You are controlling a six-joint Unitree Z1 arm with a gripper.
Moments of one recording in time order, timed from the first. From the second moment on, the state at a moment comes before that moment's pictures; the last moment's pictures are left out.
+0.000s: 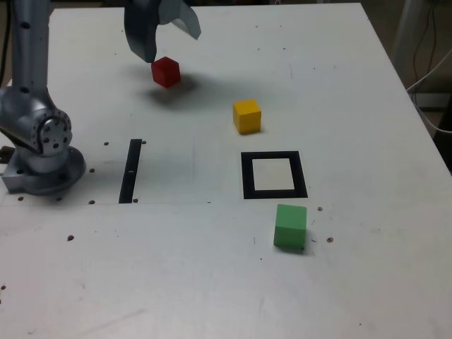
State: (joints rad) arm 0.91 1.95 -1.51 1.41 0.09 0.26
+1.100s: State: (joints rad) arm 0.94 2.10 -1.46 1.34 0.11 0.31
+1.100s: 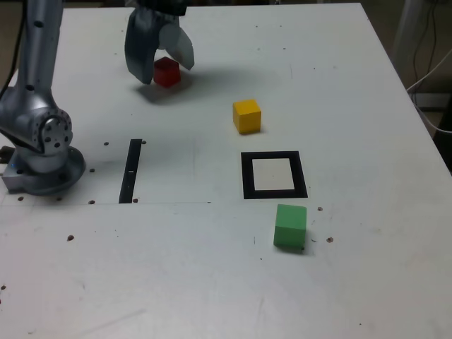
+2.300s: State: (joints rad) arm 0.94 2.11 -1.51 1.34 0.11 0.32
